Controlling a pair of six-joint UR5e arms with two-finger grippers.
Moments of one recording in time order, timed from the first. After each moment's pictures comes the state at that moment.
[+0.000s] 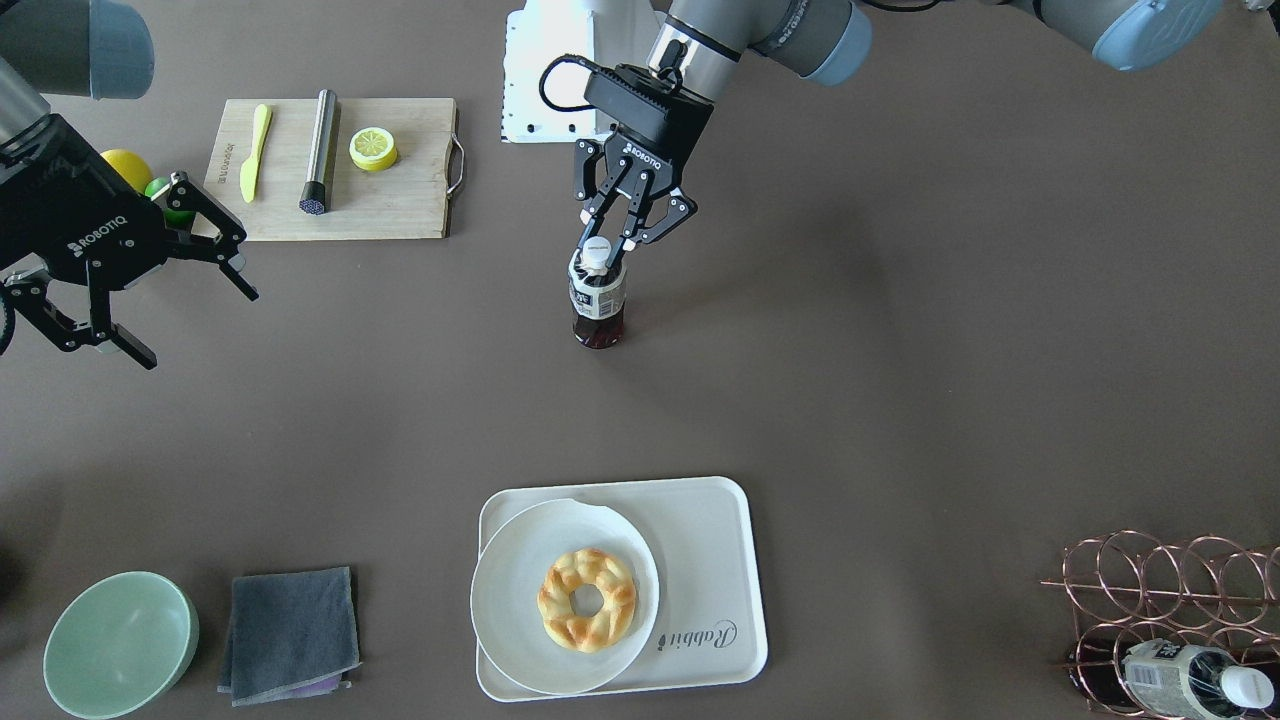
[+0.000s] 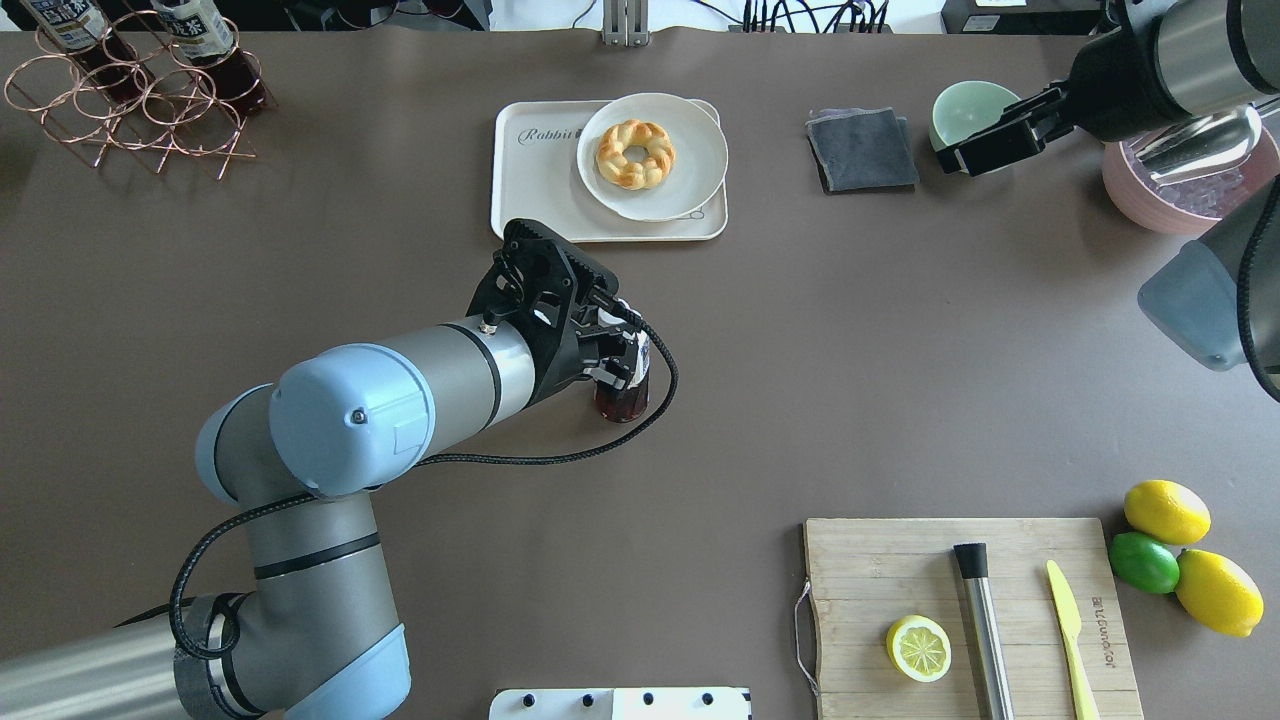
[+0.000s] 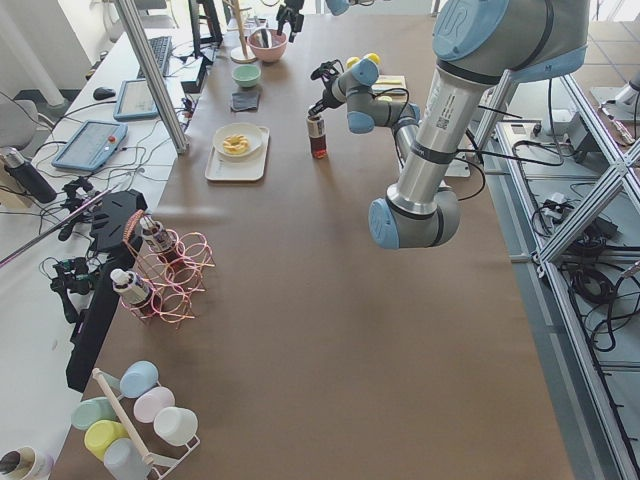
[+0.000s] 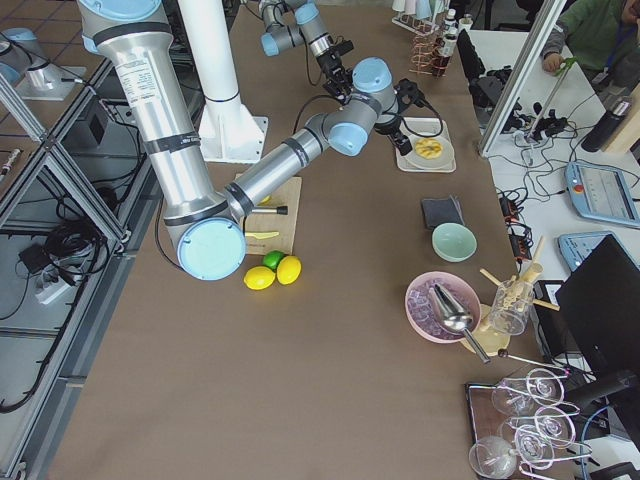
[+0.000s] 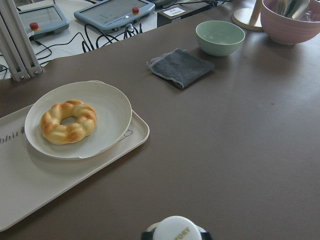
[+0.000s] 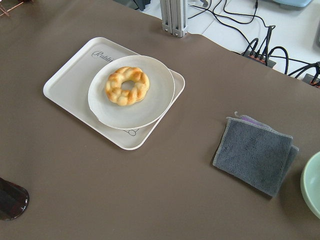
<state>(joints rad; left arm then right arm) -0.40 -2.15 -1.86 -2.08 -1.39 -0.66 1.07 -1.26 1.92 -1.16 2.20 0.44</state>
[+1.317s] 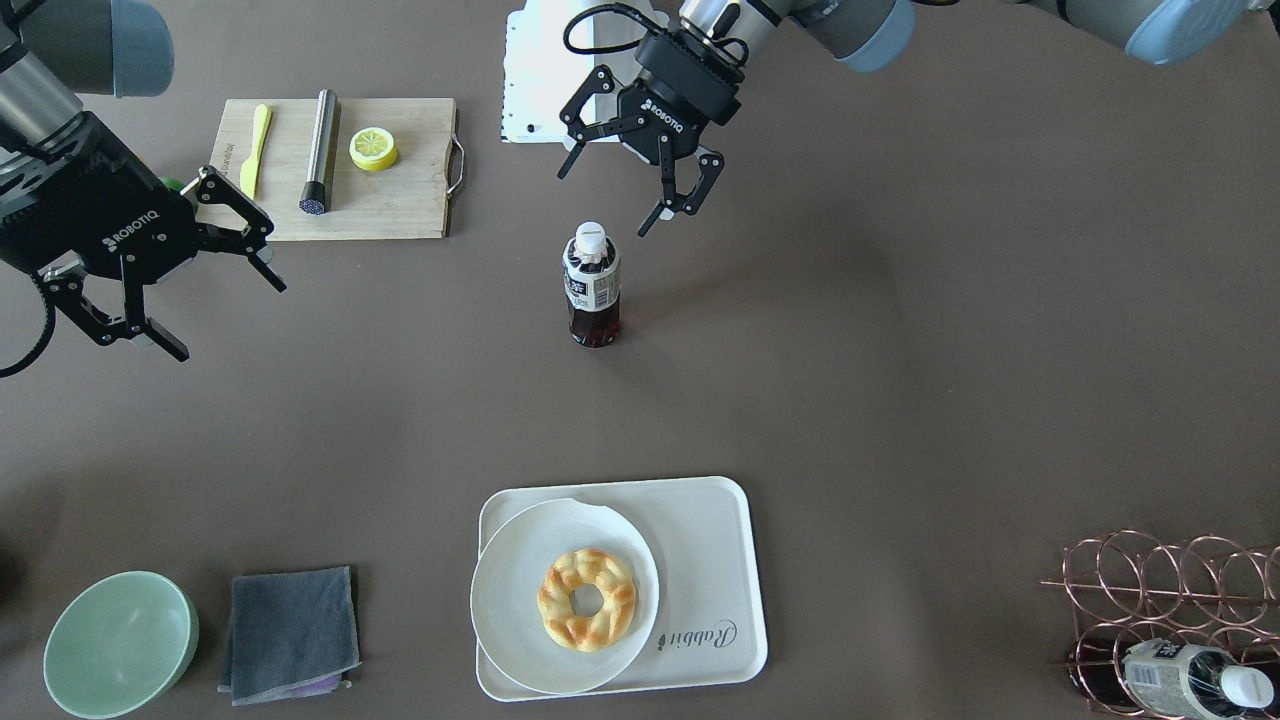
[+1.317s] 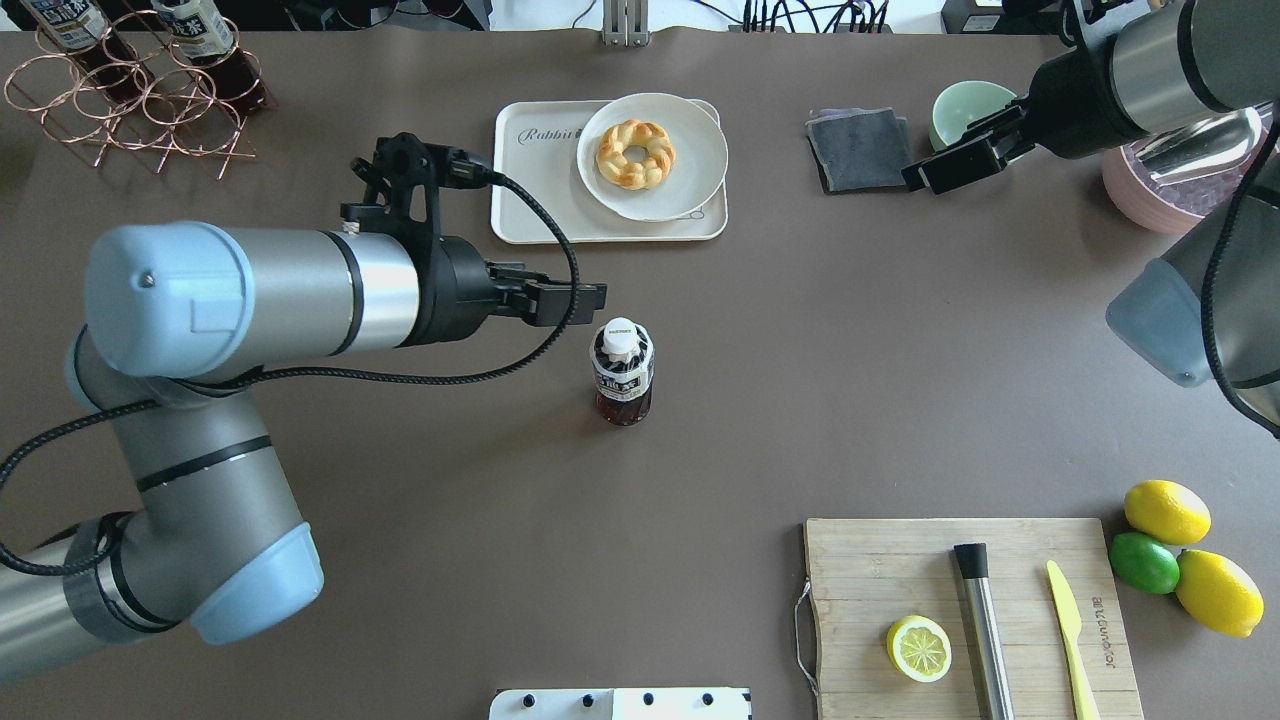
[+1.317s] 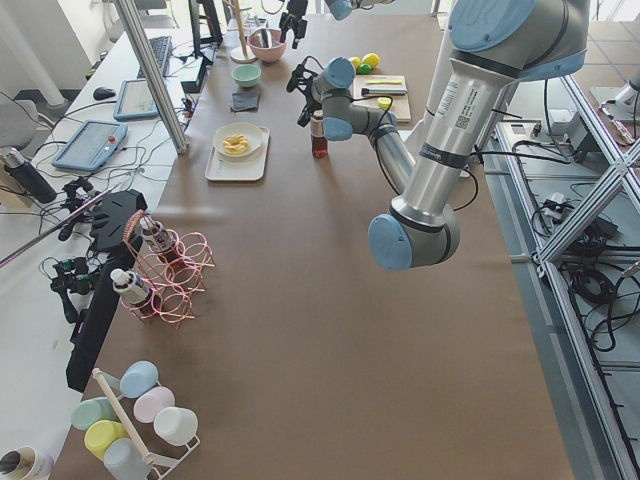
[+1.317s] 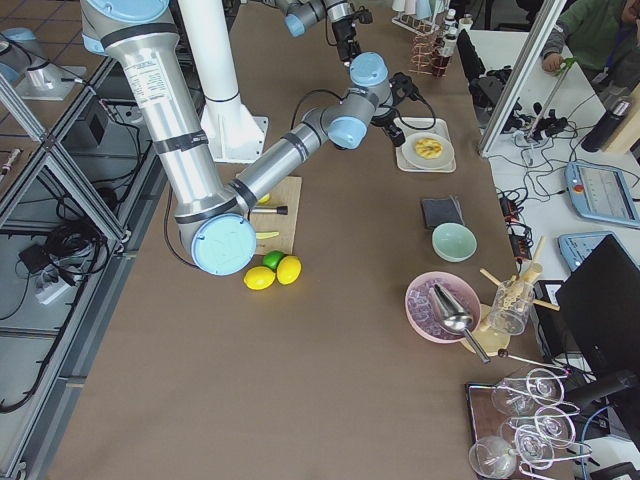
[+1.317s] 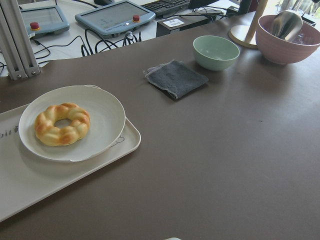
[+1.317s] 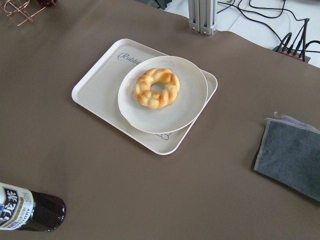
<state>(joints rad) -0.66 -2.01 -1.95 -2.17 -1.84 -1.04 1.00 -1.22 1.92 -1.16 2.20 0.50</state>
